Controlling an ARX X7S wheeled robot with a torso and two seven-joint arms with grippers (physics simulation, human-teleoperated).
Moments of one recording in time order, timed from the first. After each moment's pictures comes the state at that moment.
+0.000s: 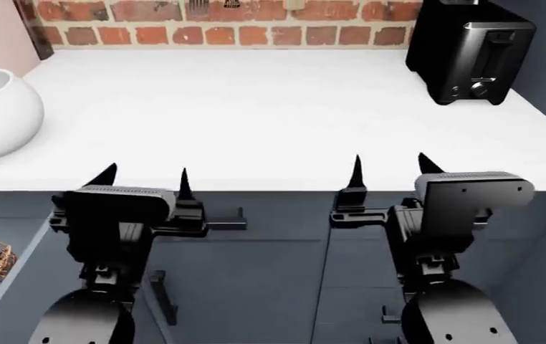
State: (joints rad) left arm -0.28 -0.12 0.03 0.57 -0.07 -0.68 -0.04; right arm 0.33 0.11 -0.07 -0.59 0.12 0.73 0.11
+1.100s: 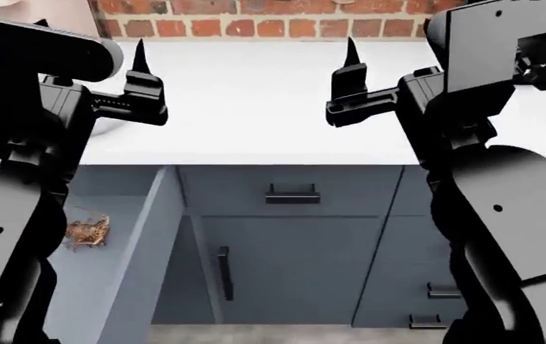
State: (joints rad) left arm -0.86 -0.28 0.05 0.68 -0.15 -1.17 0.00; right arm 0.94 0.18 -0.13 -0.62 0.24 1.22 0.06
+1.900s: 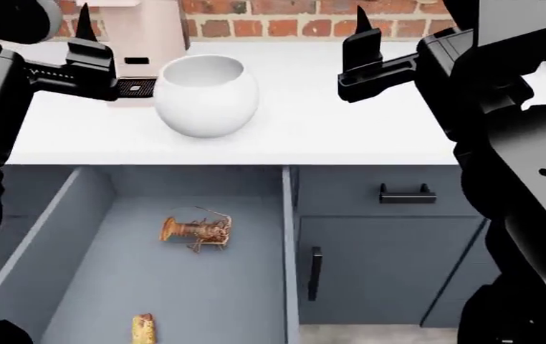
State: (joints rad) left arm -1.00 -0.39 0.03 0.77 -0.15 -1.35 0.02; right arm 1.11 0.23 -0.12 -0.63 0.30 1.38 0.03
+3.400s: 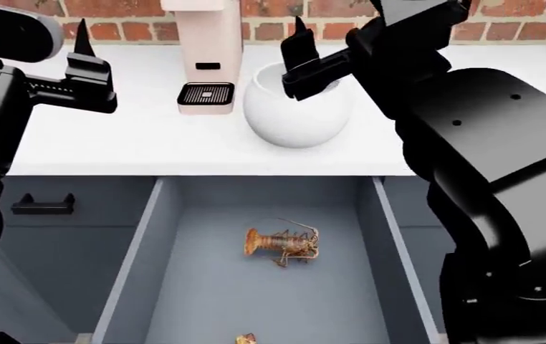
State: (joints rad) left arm -0.95 -0.42 0.02 0.77 -0.16 -1.33 0.00; right arm 1.22 0.17 -0.29 -0.39 0.32 1.31 0.03
